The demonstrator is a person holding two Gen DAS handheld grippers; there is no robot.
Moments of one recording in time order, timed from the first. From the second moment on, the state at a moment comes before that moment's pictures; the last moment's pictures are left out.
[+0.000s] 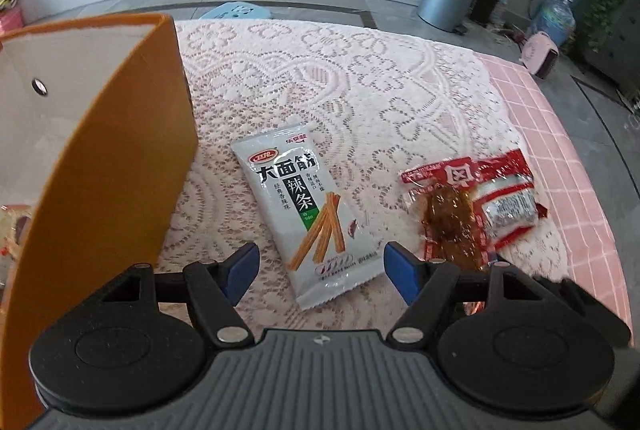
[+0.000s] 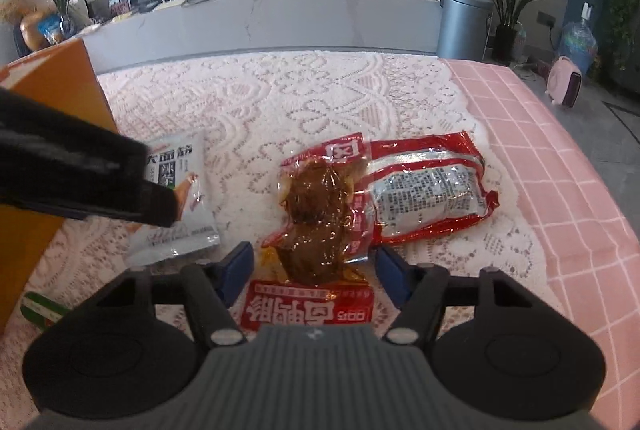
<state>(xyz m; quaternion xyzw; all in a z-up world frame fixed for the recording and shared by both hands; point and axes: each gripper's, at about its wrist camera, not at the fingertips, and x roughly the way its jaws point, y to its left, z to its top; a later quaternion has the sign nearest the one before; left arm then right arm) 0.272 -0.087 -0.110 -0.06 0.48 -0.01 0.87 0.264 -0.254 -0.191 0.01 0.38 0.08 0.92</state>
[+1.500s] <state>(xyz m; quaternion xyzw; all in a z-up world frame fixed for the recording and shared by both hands) 0.278 -0.097 -0.119 0.06 0.50 -0.06 0.86 0.251 -0.285 -0.181 0.03 0.38 0.07 0.92</state>
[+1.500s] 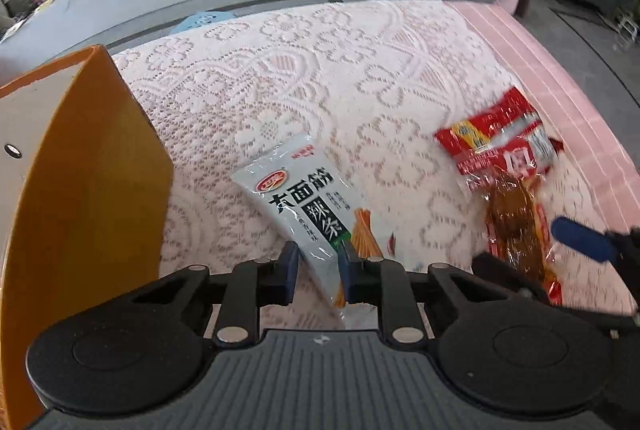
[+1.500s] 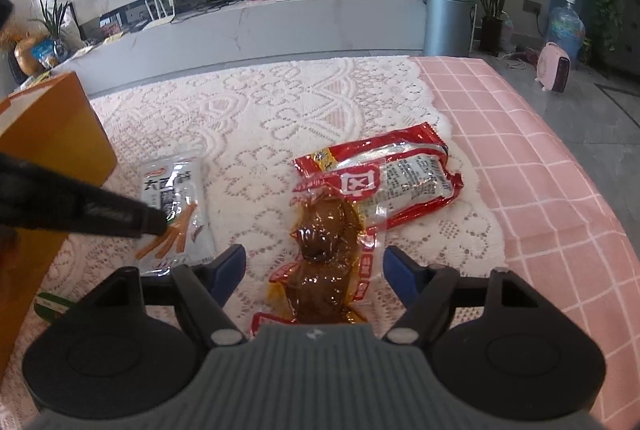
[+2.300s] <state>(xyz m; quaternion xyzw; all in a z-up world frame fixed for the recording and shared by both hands) 0.300 -0.070 -0.126 -0.09 0.52 0.03 0.85 0.251 -0.300 -0.188 0.06 0.42 0.07 0.90</state>
